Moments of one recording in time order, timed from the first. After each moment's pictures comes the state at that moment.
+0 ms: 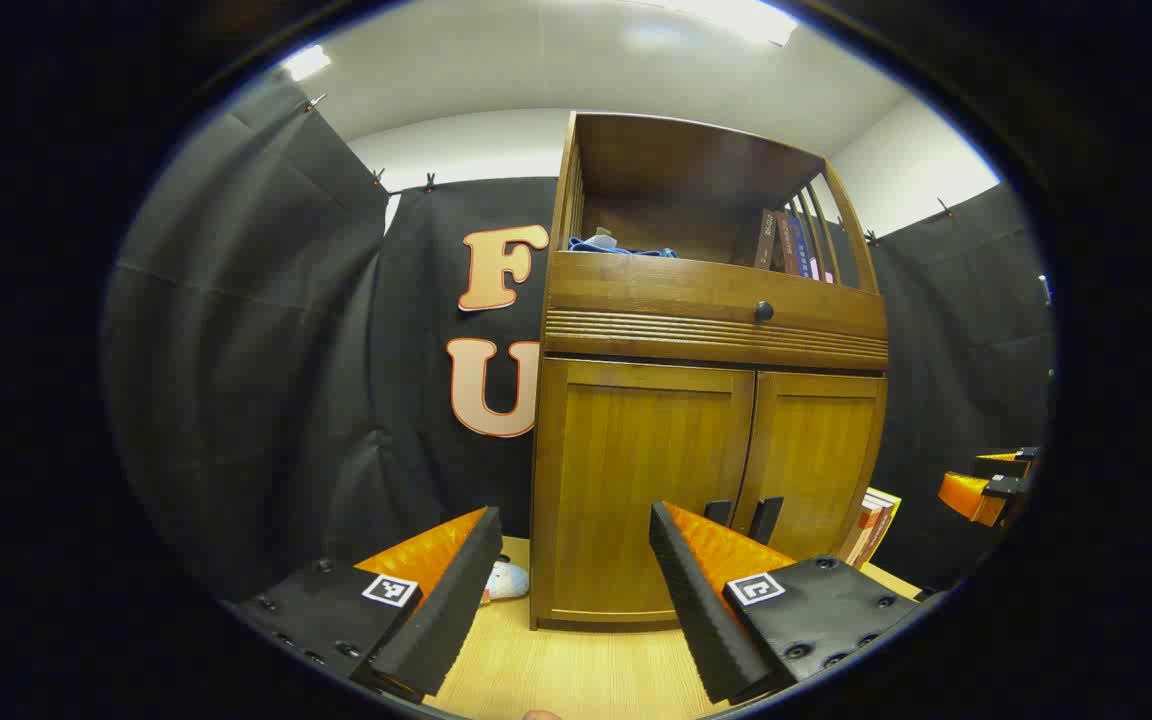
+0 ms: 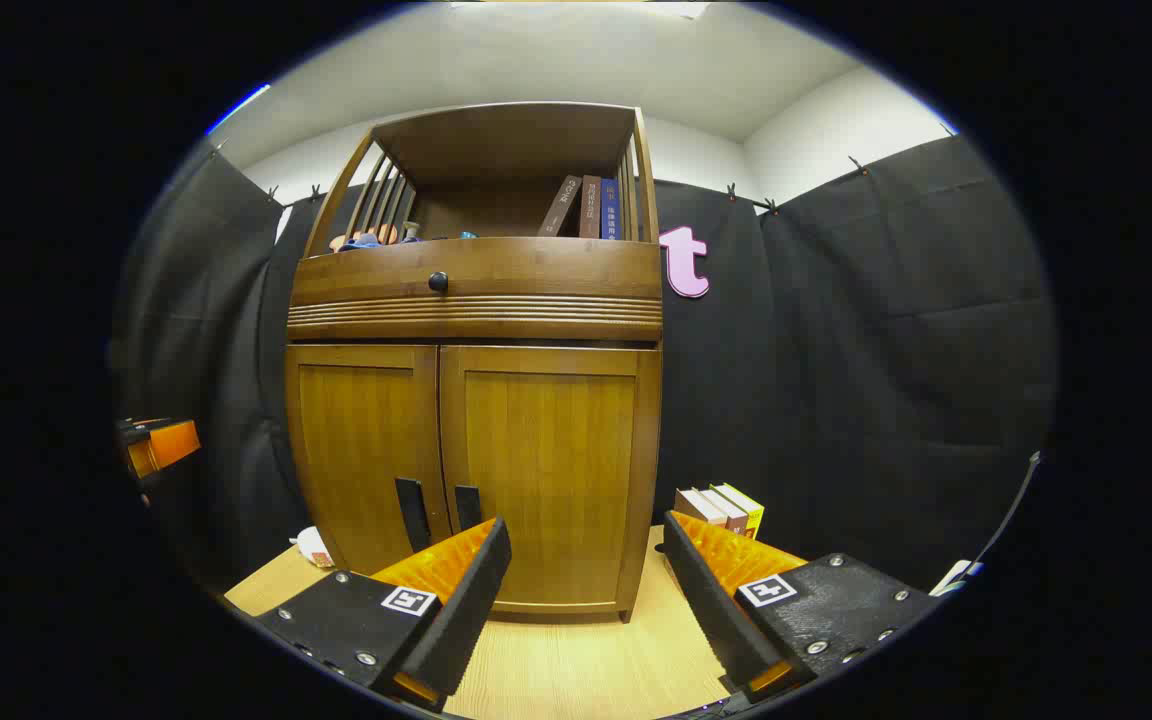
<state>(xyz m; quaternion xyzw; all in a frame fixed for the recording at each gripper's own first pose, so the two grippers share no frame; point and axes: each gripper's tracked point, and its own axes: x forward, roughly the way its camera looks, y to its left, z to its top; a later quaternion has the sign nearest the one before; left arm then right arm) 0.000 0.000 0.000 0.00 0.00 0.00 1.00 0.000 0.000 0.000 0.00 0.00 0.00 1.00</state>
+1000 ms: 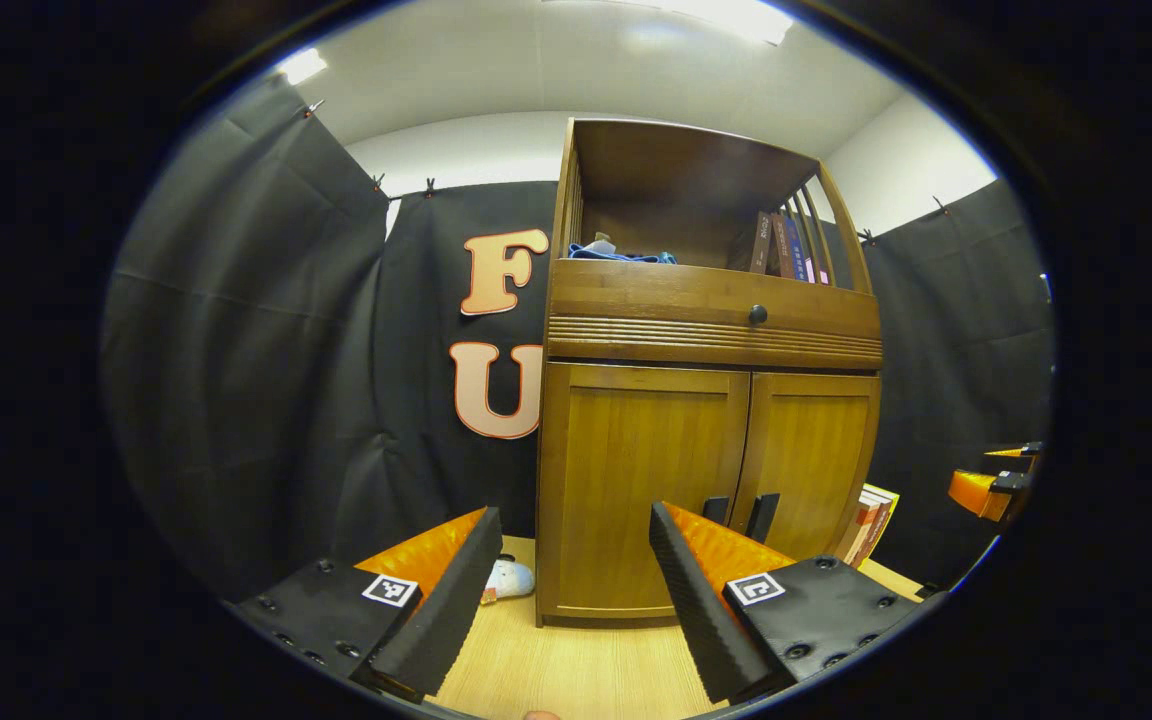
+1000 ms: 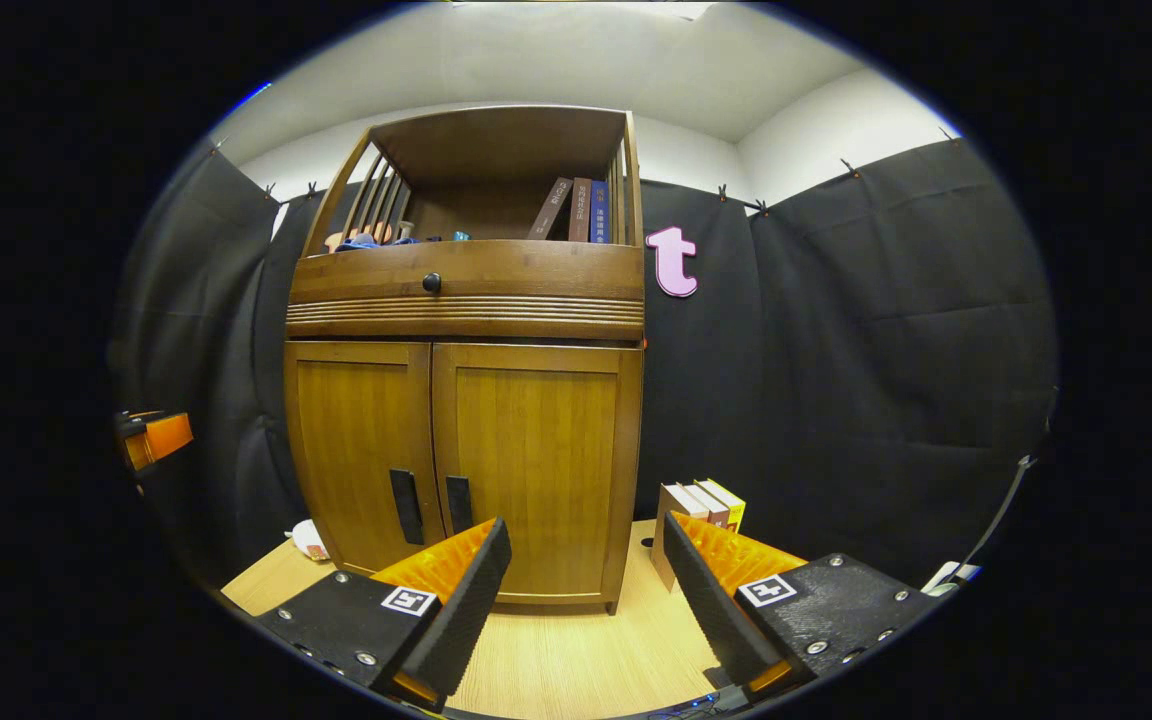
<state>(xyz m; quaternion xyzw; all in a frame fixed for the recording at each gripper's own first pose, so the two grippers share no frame) -0.010 0.008 0.010 0.01 0.00 0.00 1.00 -0.019 -0.014 -0.002 0.00 0.00 -0.01 1.00</state>
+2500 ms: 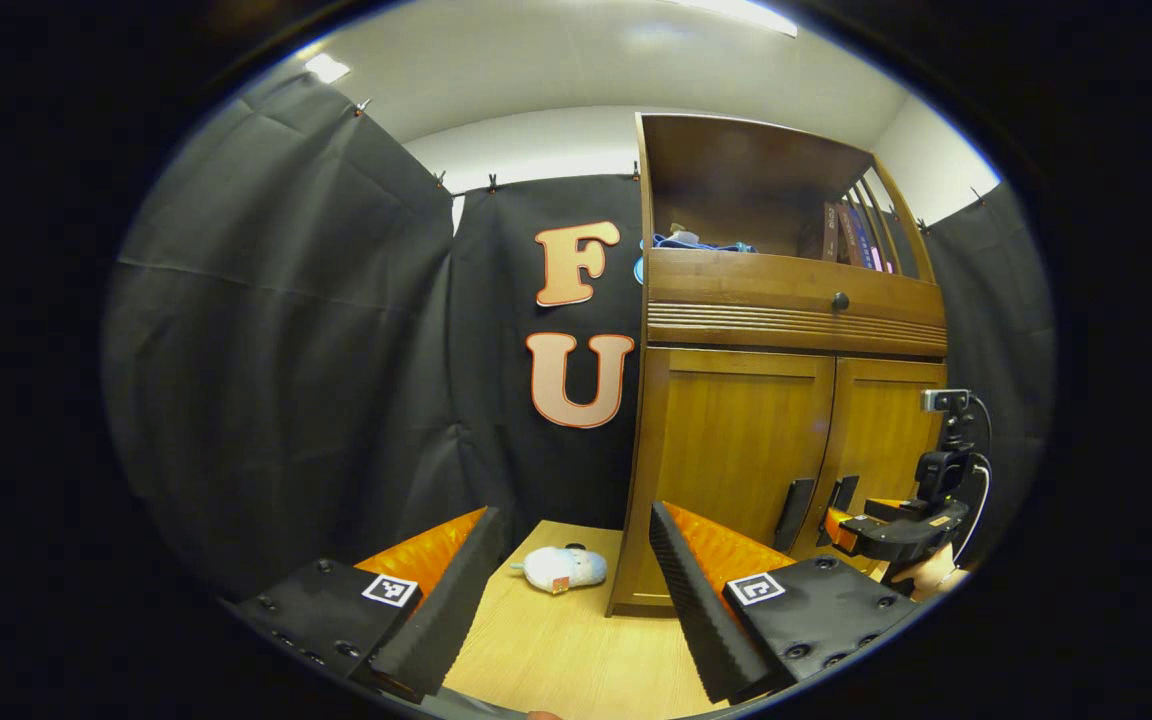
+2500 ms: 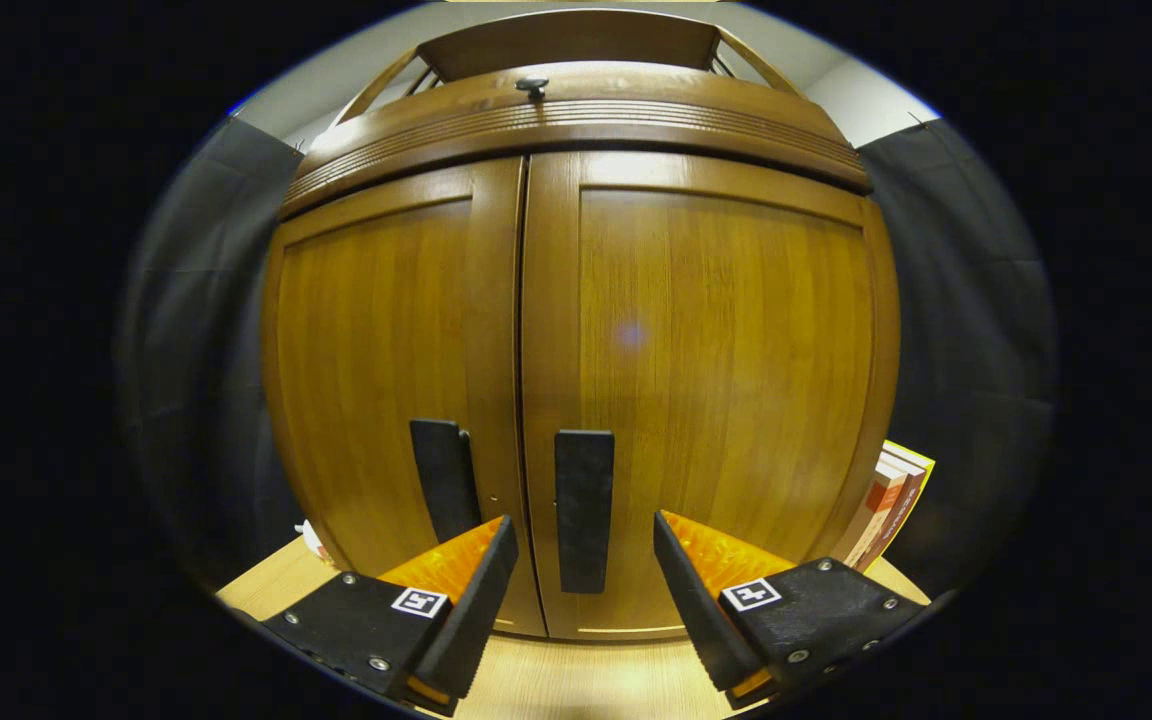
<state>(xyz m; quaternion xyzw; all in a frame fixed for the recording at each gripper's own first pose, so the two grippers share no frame) -0.045 0.091 0.001 0.01 0.02 0.10 0.99 0.197 0.144 -0.144 0.02 0.07 0.09 0.99</state>
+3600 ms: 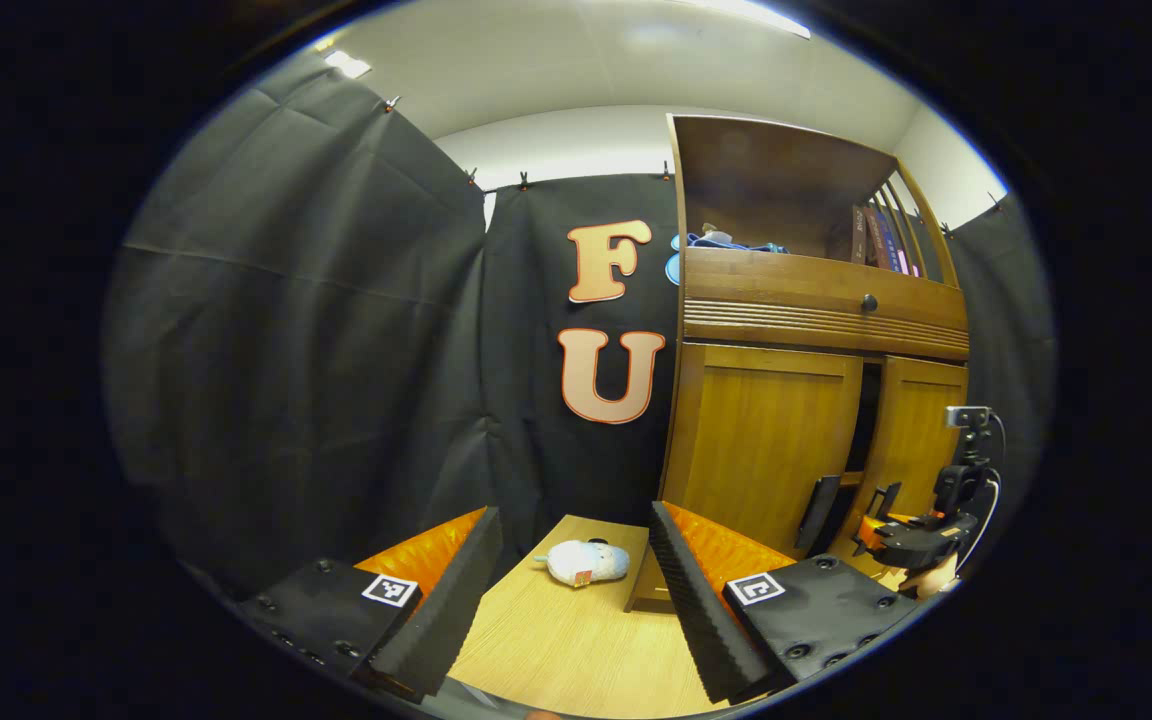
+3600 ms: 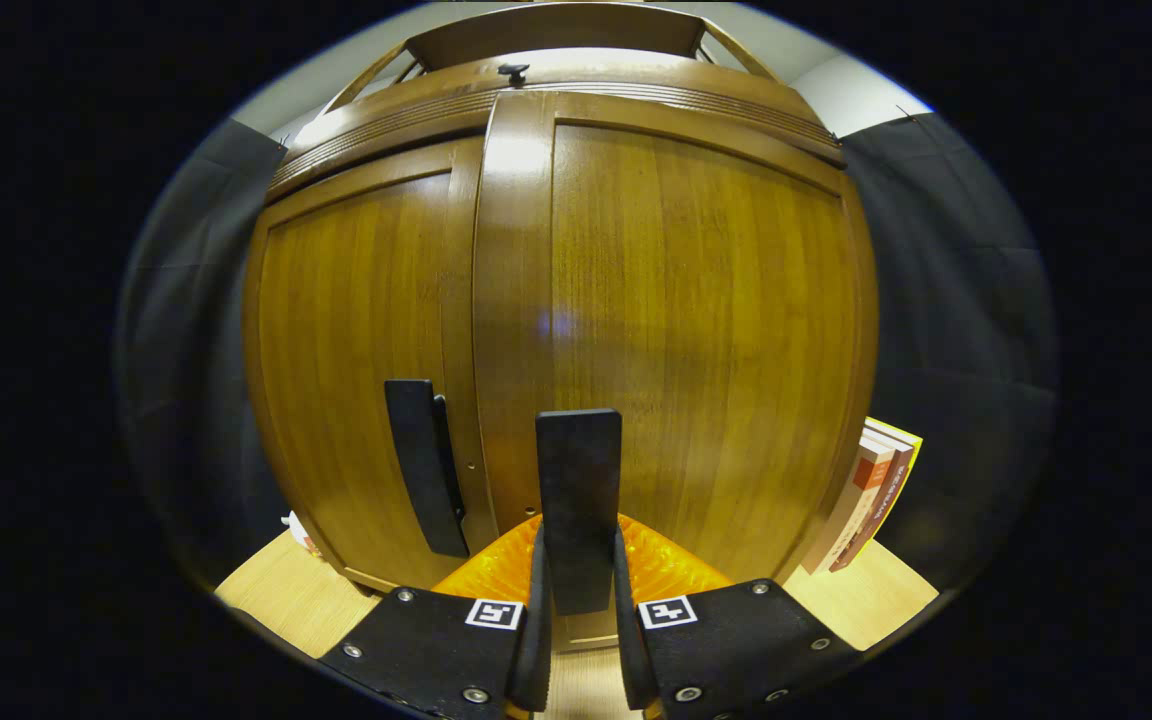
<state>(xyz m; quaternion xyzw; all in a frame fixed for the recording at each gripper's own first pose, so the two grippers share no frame) -0.064 0.119 -0.006 0.00 0.02 0.14 0.99 0.164 0.121 -0.158 0.02 0.08 0.07 0.99</state>
